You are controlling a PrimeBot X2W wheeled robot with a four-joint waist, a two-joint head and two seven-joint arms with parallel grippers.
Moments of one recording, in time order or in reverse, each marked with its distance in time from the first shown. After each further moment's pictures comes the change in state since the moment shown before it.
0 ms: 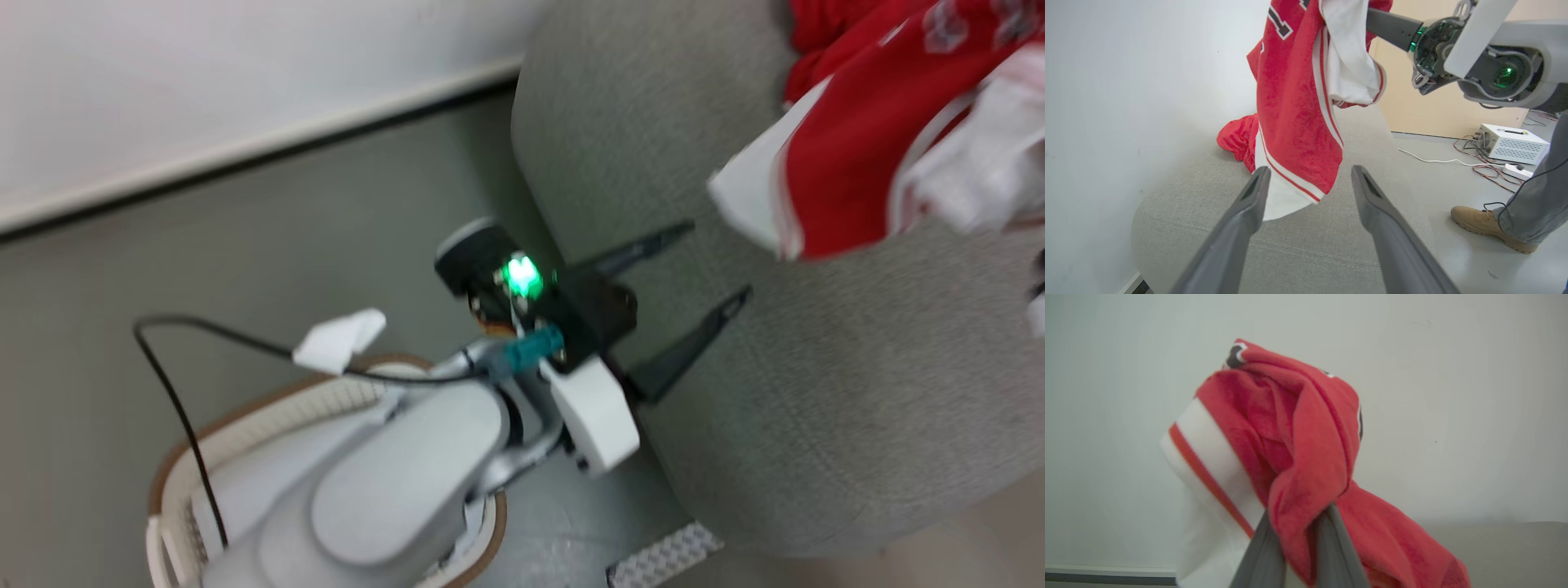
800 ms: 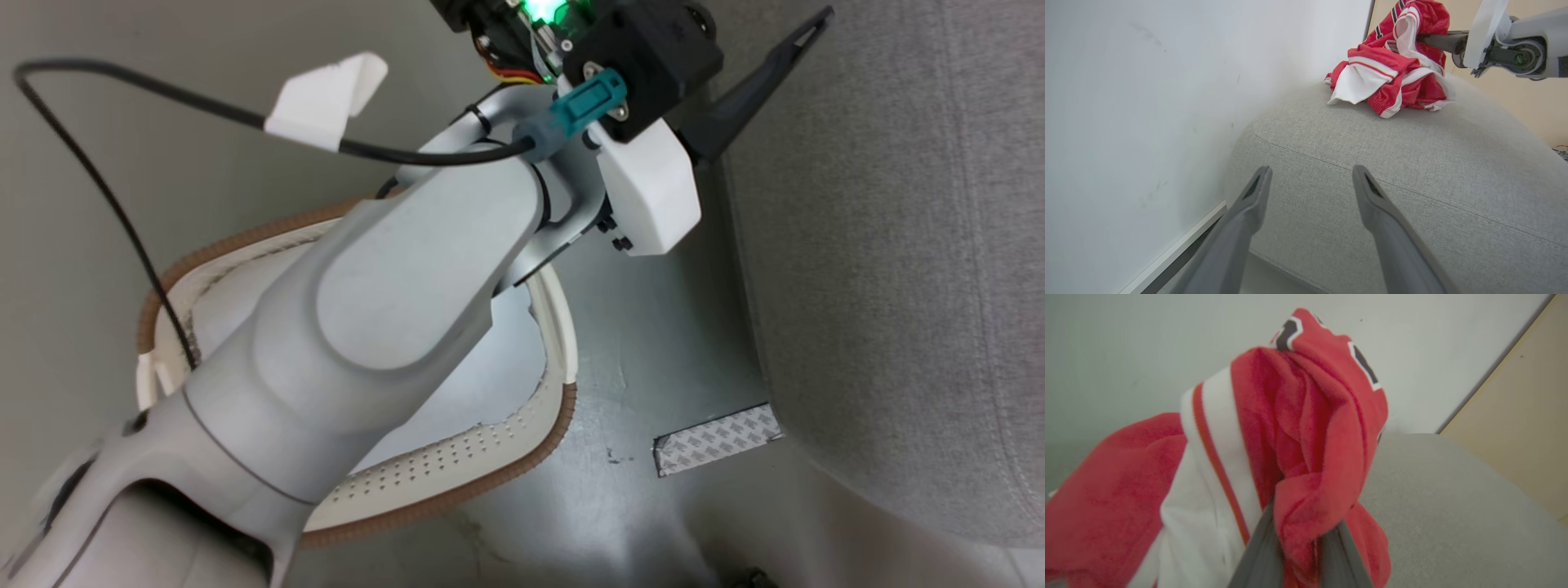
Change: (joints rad) left arm -0.472 -0.055 -0.007 0.230 0.019 -0.001 -0.046; right arm -0.582 -0.113 -0.293 0.794 -0.243 0.000 0.006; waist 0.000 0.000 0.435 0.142
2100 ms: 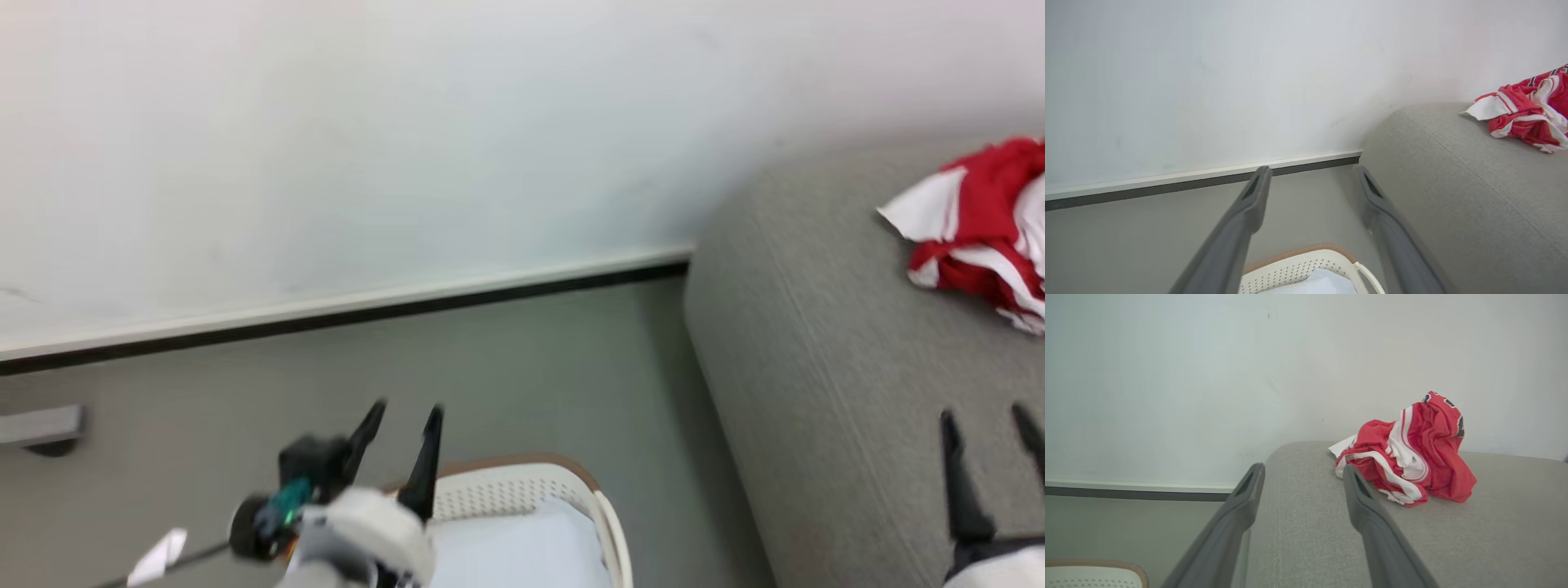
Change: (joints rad) left arm 0.887 0.096 0.291 0.103 -0.238 0.236 -0.204; right arm 1.069 0.391 -0.017 -0.633 -0.255 0.000 -0.006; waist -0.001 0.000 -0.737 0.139
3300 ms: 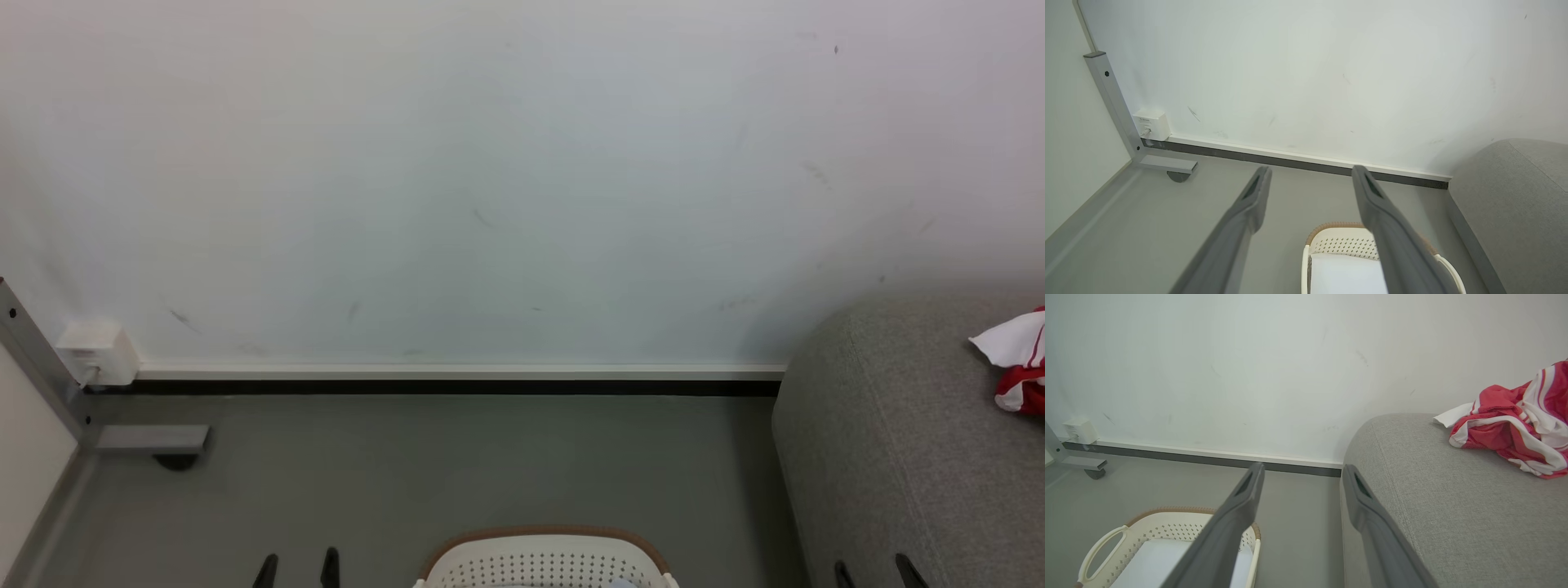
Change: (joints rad) left arm 0.458 -0.119 0.469 -0.146 0.296 -0.098 0.000; right arm 0.223 0.182 0.053 0.058 -0.088 0.000 0.000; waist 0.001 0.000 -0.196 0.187
